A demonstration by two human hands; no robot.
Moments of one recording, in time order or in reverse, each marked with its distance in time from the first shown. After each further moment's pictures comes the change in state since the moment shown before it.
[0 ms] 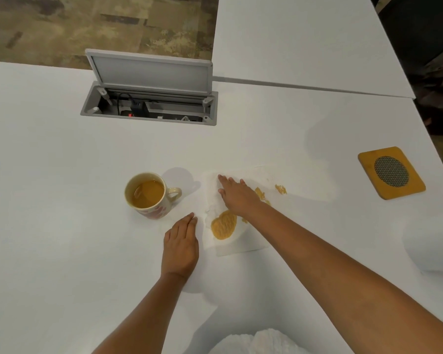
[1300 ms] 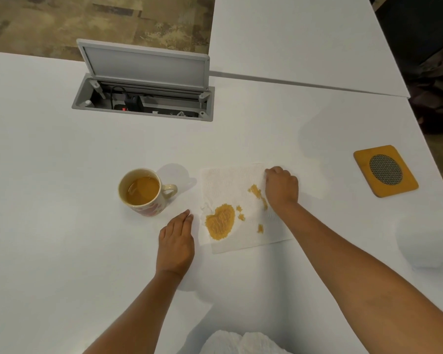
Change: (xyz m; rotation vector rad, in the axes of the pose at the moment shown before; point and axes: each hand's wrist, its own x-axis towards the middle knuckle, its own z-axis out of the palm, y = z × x) left_hand 0.000 0.000 -0.002 0.083 0.004 0.064; right_hand -0.012 0.086 -0.012 -0.203 0.388 0.354
